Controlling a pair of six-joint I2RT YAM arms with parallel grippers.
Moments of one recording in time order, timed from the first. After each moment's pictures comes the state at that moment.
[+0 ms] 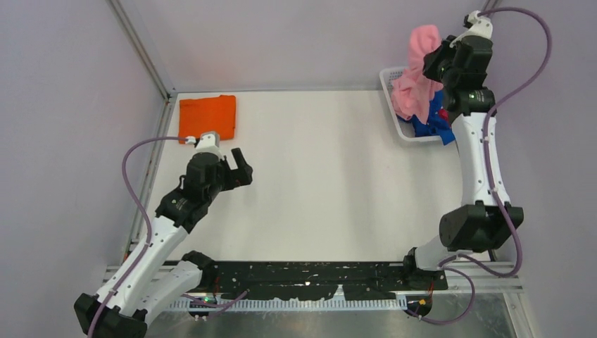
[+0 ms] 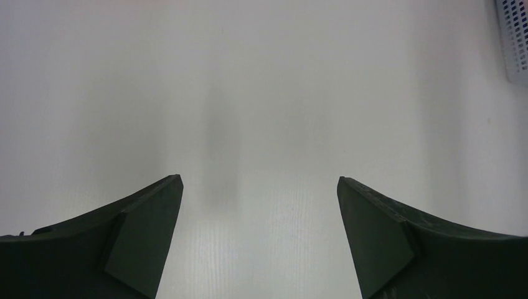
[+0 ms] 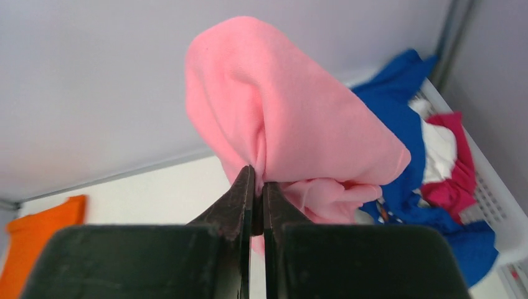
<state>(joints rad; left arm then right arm) -0.43 0.84 0.80 -0.48 -0.22 -0.50 -0.08 1.59 1.75 -0.40 0.05 0.29</state>
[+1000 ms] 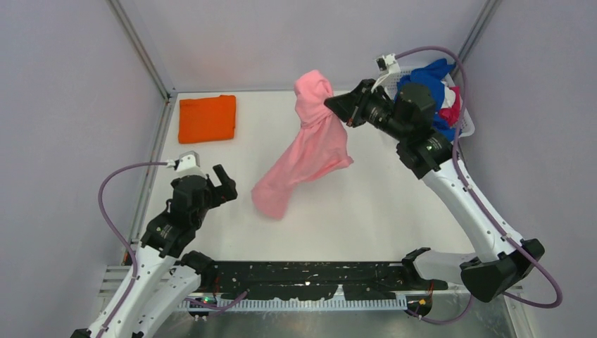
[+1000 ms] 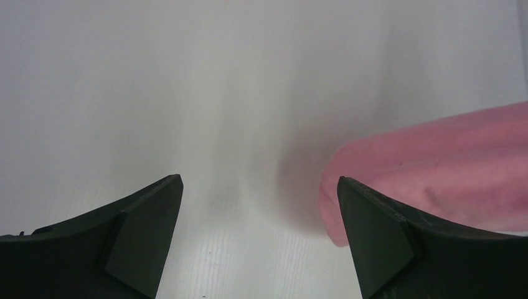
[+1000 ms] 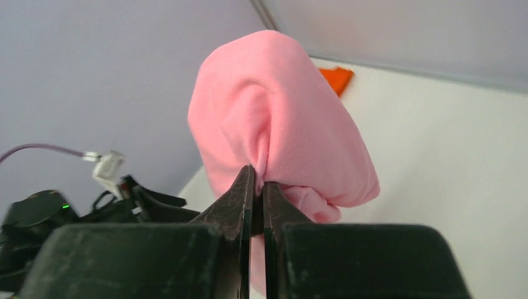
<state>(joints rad) -0.43 0.58 0.70 -0.65 -0.38 -0.56 0.47 1.22 1.43 -0.16 -0.38 0.48</state>
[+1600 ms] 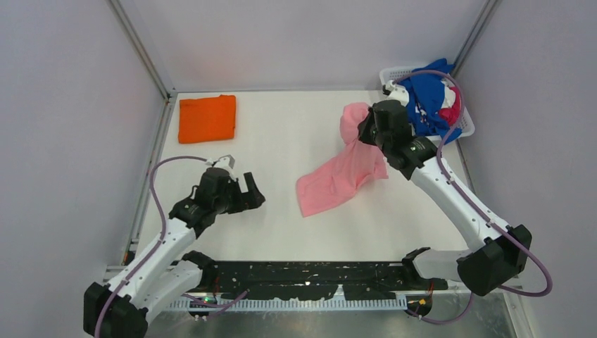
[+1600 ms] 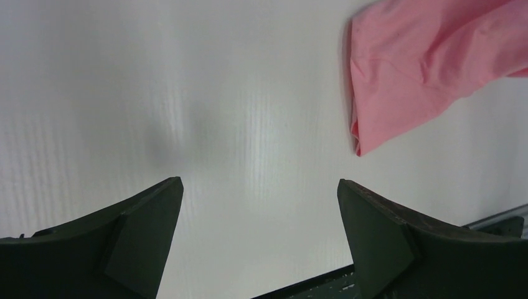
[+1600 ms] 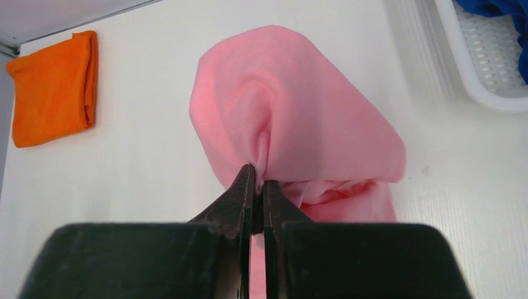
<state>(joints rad) -0.43 0.80 0.59 -0.51 -0.01 -0.59 0.46 1.26 1.23 -0.44 0.30 0.52</state>
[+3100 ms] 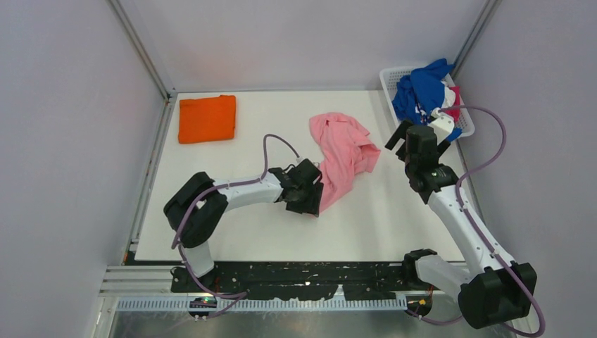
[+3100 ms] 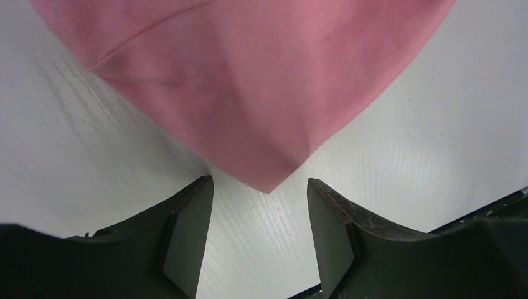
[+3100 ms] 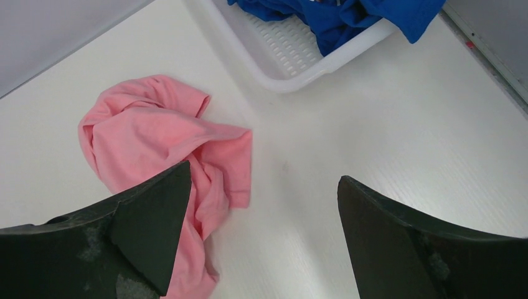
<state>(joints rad) -0.89 1.77 1.08 -0.41 0.06 -0.66 0.21 1.06 0.89 -0.32 0.48 0.53</state>
